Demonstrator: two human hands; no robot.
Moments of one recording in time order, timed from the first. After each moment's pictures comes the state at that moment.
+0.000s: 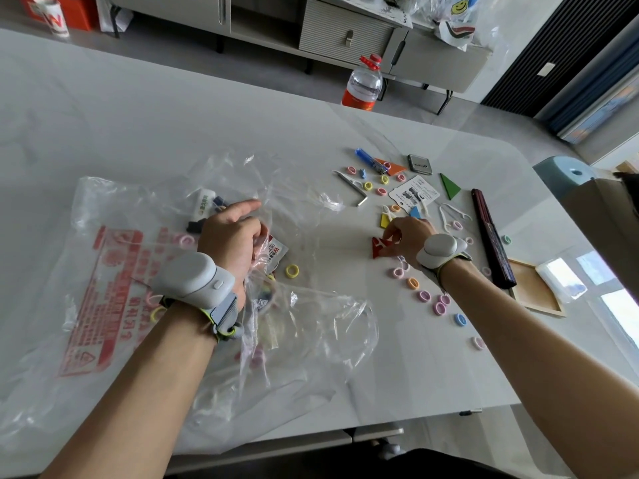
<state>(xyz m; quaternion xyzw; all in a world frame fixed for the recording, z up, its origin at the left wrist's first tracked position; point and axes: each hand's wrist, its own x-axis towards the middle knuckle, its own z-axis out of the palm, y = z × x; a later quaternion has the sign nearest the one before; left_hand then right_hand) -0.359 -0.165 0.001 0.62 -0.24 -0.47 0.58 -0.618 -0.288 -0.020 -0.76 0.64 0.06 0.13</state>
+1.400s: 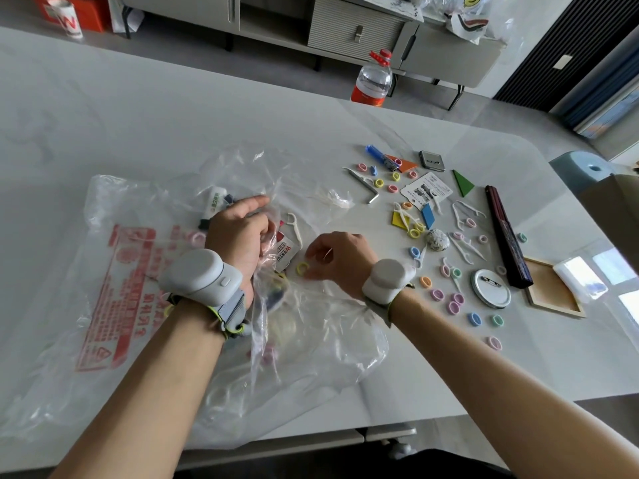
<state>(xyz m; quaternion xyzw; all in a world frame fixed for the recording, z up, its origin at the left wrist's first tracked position) -0.354 -0.165 0.000 0.61 -0.24 -0.47 0.59 -0.511 -0.218 -0.035 -0.79 0.54 -0.08 0.27</state>
